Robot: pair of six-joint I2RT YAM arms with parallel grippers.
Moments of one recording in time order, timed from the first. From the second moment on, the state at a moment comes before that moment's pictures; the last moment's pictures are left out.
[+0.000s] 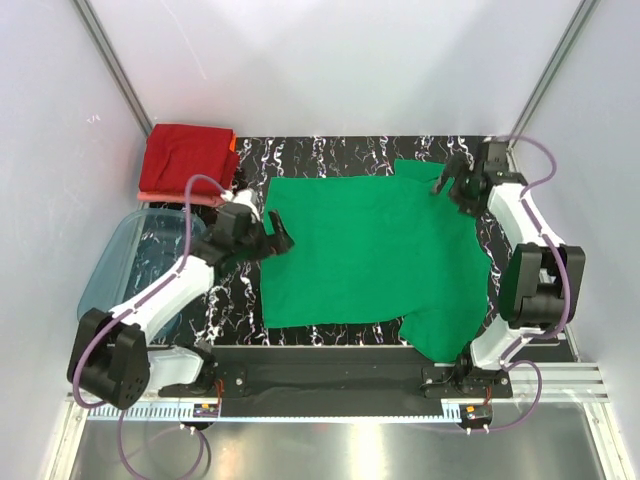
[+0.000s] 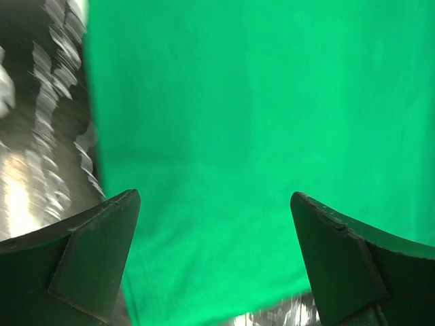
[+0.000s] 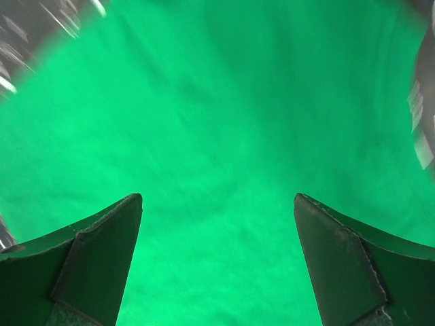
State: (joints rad) left arm -0.40 1.23 0.78 -0.25 0.06 -0.60; right arm -0.06 1.68 1.37 -0.55 -0.11 0.48
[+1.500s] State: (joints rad) left arm -0.21 1.62 1.36 -0.37 0.09 -0.58; right arm -0.07 2.36 2.28 -0.77 -0.38 0.59
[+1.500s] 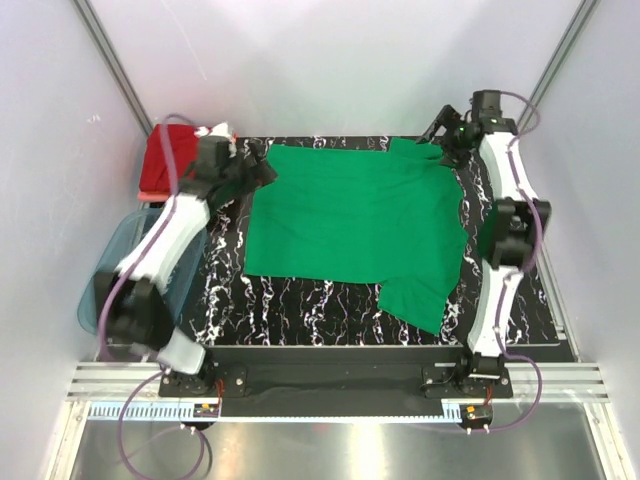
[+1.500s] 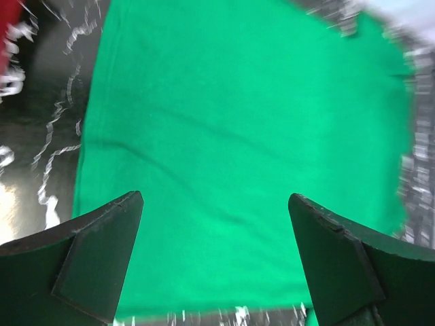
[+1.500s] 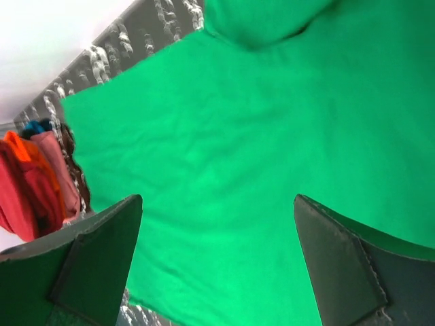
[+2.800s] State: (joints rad) left arm -0.24 1.38 0.56 -0.10 0.00 -0.71; right arm 0.02 0.99 0.56 -0.79 -0.12 0.88
